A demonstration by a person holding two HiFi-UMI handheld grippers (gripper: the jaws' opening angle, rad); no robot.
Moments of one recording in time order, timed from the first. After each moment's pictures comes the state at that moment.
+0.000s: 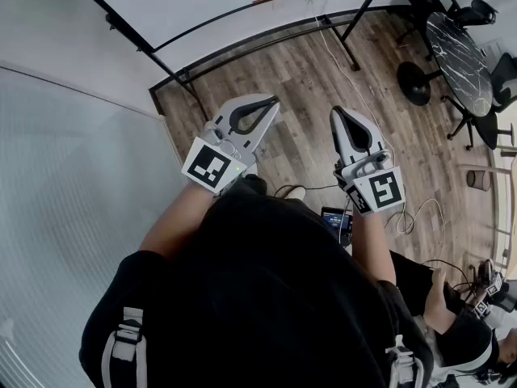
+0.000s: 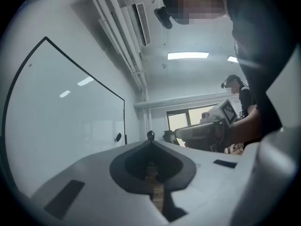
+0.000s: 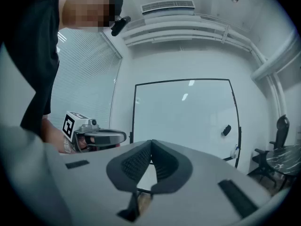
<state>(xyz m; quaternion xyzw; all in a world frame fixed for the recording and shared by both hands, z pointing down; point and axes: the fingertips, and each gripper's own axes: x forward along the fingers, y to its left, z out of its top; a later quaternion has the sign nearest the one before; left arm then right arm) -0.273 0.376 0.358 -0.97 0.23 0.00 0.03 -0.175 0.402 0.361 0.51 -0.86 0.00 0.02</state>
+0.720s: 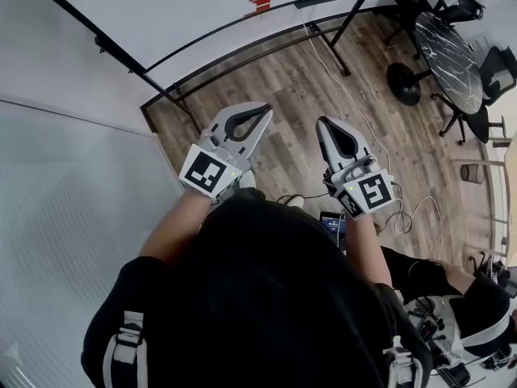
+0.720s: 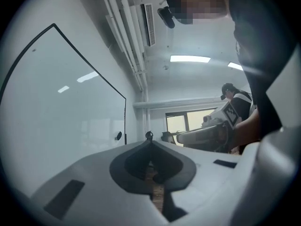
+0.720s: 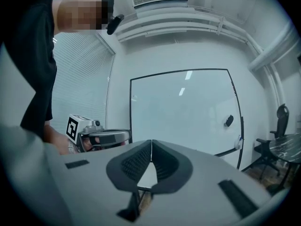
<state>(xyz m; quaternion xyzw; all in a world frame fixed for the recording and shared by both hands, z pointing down) -0.293 0.323 0.371 -0.98 0.21 0.00 0.02 -0.207 0.358 0.382 0.51 -0.86 0.05 0.01</state>
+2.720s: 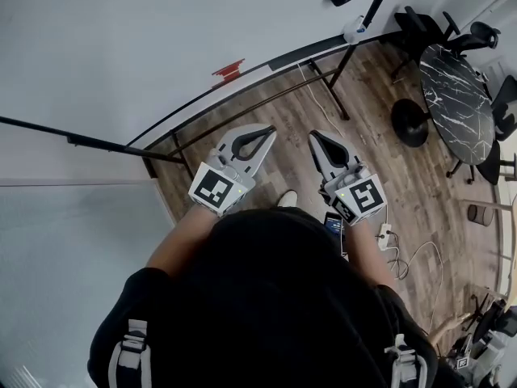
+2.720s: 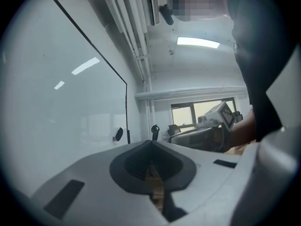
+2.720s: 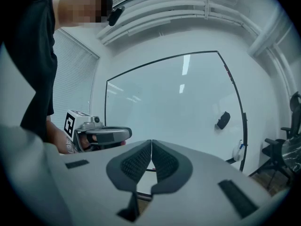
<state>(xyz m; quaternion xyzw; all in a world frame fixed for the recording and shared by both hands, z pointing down) -0.059 0.099 0.382 -0.97 0.22 -0.04 0.02 0.010 0.115 0.403 0.48 -0.88 0.07 0.00</state>
